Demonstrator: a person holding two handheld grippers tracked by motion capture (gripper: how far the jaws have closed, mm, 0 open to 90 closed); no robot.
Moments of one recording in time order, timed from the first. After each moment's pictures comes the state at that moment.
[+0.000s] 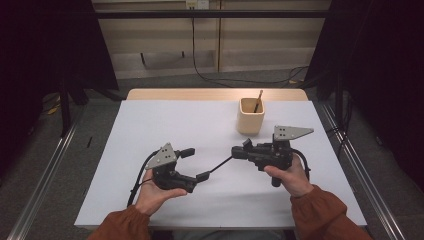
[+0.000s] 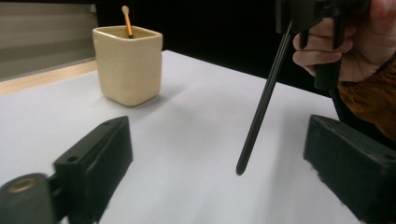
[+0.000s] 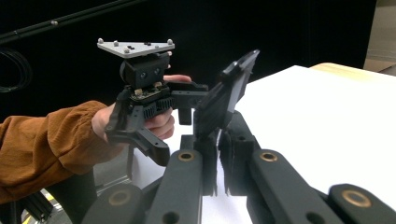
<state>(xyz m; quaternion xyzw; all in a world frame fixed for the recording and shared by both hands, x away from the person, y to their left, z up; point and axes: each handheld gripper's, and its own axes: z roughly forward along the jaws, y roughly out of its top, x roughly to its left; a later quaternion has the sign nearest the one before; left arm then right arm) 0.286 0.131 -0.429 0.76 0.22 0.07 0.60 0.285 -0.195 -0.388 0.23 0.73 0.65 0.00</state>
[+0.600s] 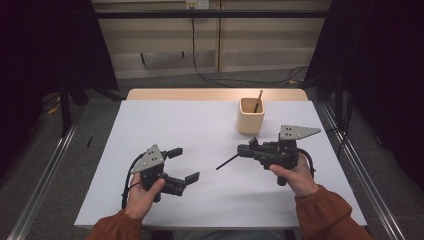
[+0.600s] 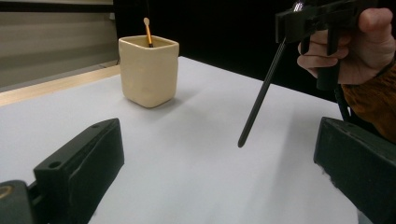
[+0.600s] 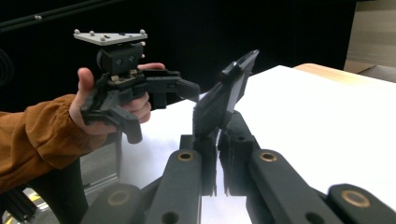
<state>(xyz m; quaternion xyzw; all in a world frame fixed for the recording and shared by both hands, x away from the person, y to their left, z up) 0.272 0.157 -0.418 0.75 0.23 0.10 0.61 0.283 -0.208 -0.385 0.24 0.73 0.64 0.03</state>
